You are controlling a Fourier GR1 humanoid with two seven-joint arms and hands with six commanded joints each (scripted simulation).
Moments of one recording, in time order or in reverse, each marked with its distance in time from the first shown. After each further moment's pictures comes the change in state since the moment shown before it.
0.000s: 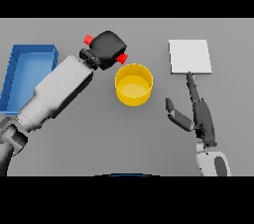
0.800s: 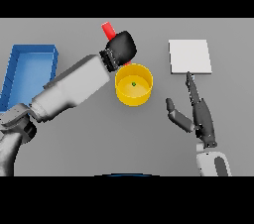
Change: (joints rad) left arm -0.167 -0.056 -0.270 0.148 -0.311 -0.025 -0.030; right arm 0.003 0.003 0.001 -0.007 -0.017 0.013 -0.018
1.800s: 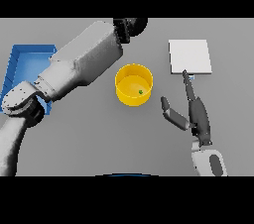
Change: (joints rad) left arm -0.285 -0.025 -0.052 0.162 -0.133 -0.011 -0.124; right arm -0.025 0.011 0.021 0.023 0.075 -0.047 0.009
